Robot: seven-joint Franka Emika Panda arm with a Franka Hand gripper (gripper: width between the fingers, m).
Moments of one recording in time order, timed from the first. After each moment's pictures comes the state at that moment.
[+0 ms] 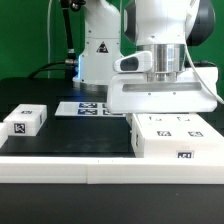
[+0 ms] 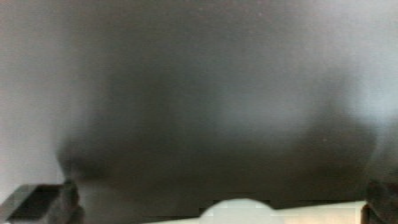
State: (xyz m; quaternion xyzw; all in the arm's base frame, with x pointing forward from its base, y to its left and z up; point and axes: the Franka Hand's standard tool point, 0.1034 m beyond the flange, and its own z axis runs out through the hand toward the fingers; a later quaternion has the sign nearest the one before) arm 0.499 0.086 0.006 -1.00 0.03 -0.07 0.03
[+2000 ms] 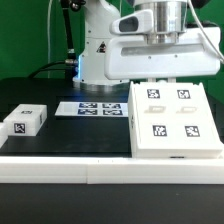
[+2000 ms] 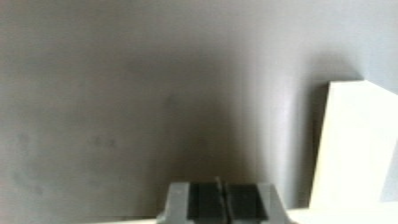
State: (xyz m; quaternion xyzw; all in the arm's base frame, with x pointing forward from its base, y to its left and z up) arm 0.512 0.076 0.085 -1.00 0.00 -0.05 0.04
